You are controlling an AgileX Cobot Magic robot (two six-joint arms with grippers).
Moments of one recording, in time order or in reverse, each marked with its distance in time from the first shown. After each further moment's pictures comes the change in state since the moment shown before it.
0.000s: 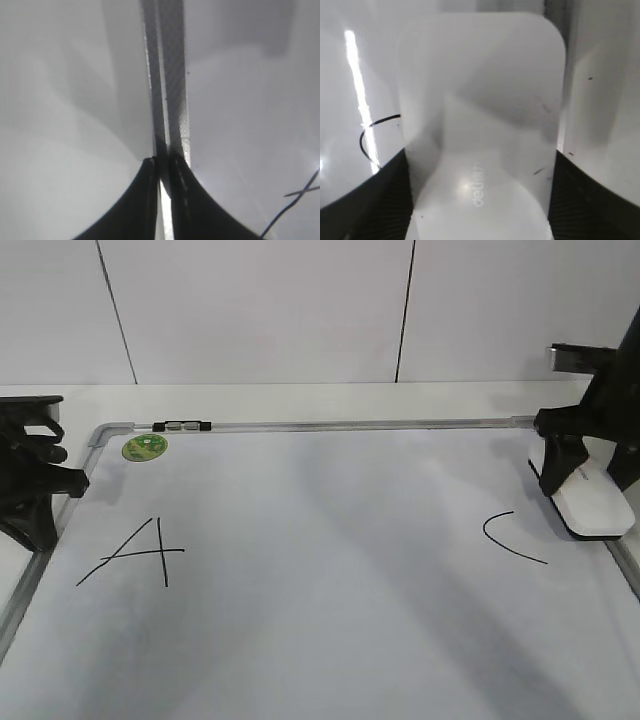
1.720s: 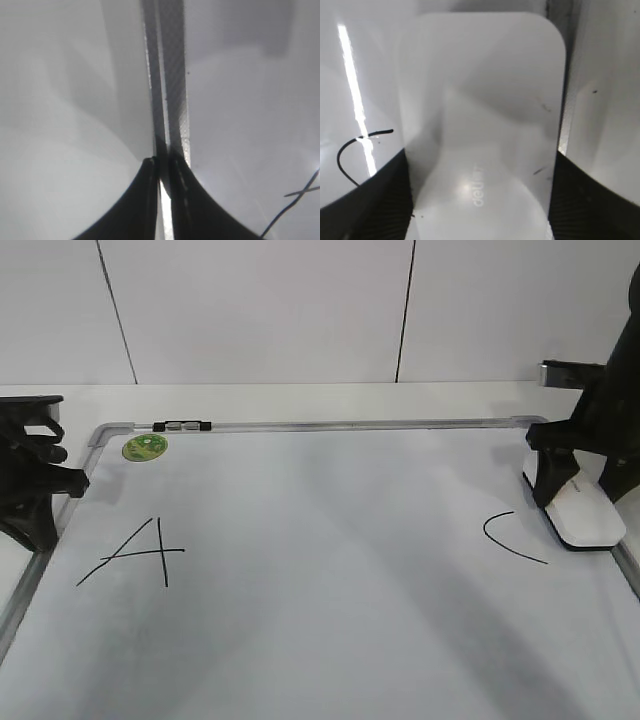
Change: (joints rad) left arm 0.000 0.000 0.000 0.000 0.000 0.000; right arm 0.000 0.048 0.000 -0.008 -0.027 -0.004
